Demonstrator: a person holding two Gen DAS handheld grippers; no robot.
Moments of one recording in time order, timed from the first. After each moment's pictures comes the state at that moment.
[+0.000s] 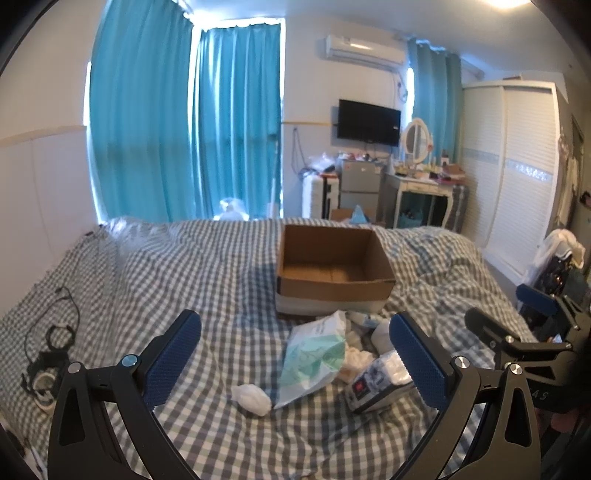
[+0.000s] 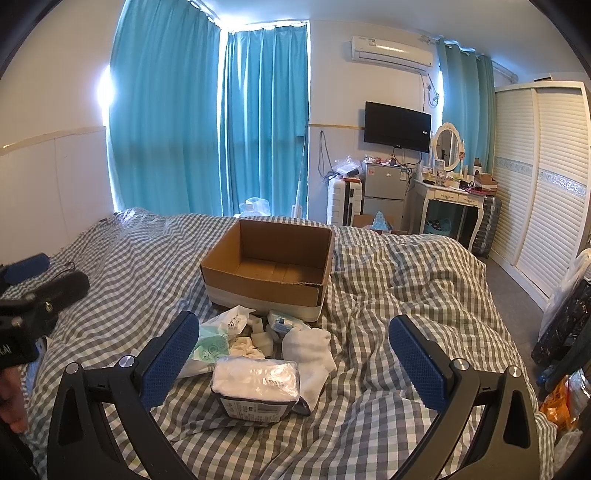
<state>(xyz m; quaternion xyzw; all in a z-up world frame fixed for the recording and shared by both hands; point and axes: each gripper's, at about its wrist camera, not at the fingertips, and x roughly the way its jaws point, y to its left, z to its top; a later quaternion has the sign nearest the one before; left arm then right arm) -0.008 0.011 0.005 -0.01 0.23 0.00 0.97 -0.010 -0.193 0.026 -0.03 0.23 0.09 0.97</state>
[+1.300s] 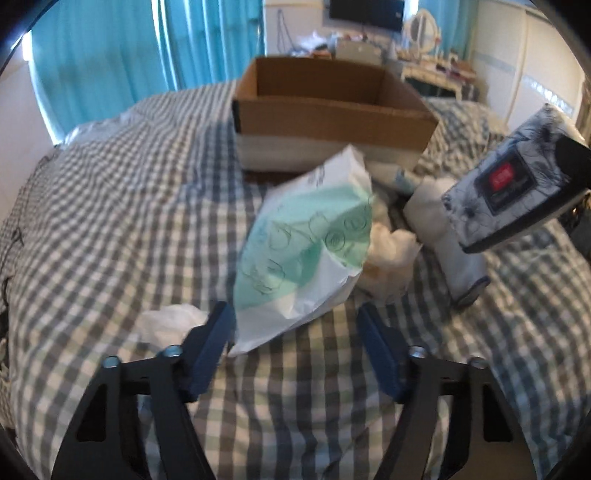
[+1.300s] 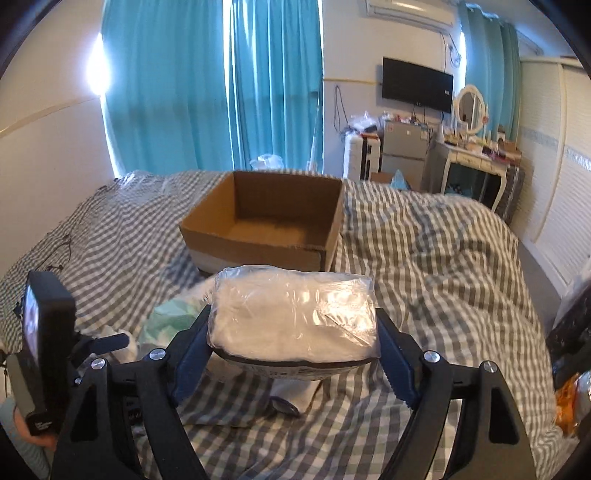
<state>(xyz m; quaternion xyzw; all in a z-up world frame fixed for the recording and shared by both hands) 0.097 -0.012 -0.138 0.01 0.45 -0.02 0.89 0.074 -0.199 -0.020 -0.03 0.32 0.13 0.94</state>
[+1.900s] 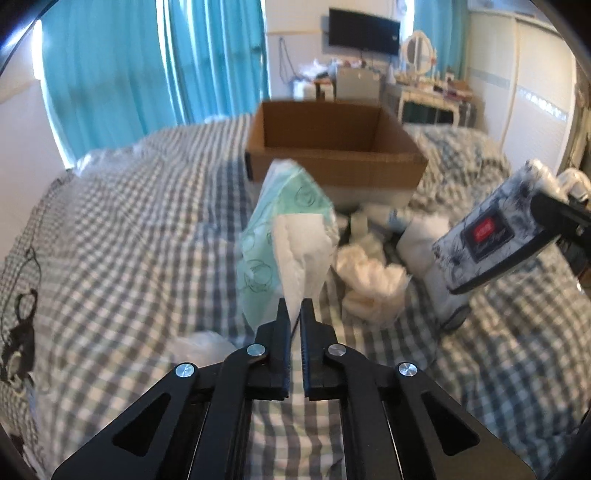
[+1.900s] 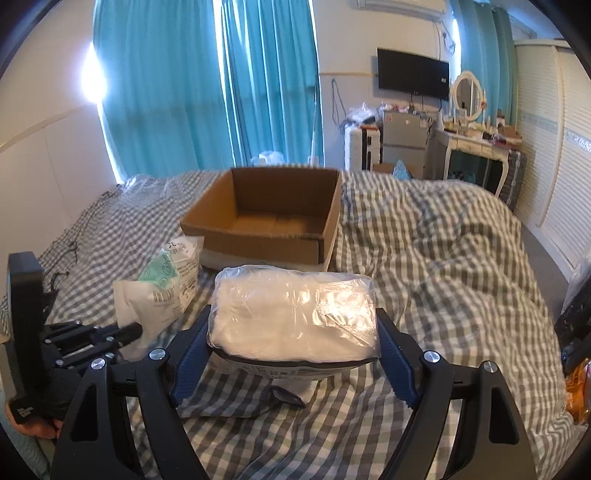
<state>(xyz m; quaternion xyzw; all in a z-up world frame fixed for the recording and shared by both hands) 0.086 -0.003 -0.104 0.02 0.39 -0.02 0.92 0.061 -0.211 -0.014 -0.01 0.32 0.13 0.94</state>
